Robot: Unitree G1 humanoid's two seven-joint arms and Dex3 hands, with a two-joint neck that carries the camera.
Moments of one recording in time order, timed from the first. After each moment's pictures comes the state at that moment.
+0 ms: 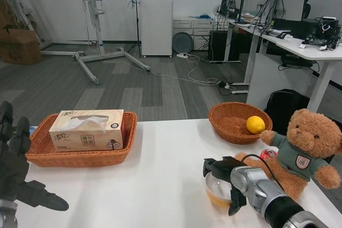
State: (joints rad) left arm -0.66 0.24 -0.33 0.70 -0.57 -0.71 0.04; right arm -0.31 -0.60 0.03 0.56 -0.78 -0.01 0.27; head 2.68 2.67
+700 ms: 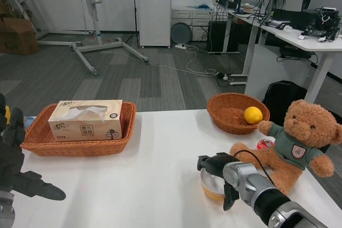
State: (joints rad) left arm -0.66 0.24 -0.33 0.70 -0.57 -0.71 0.04; right arm -0.31 -0.56 0.04 0.61 -0.84 -0.01 0.25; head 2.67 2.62
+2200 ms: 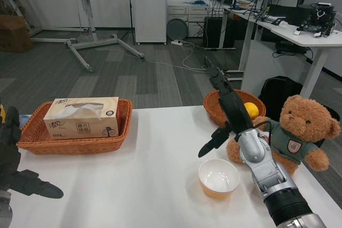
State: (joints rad) left arm -0.66 0.24 -0.33 0.70 -0.57 -0.71 0.04; right arm -0.17 -0.47 -0.37 0.11 -0.19 -0.47 -0.12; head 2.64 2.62
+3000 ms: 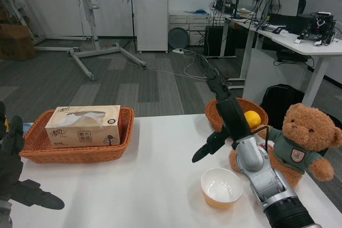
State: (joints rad) left arm -0.66 0.24 -0.35 0.70 -0.57 -0.71 0.04; right arm -0.17 -0.47 -0.33 0.05 -0.18 -0.53 -0.18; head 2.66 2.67
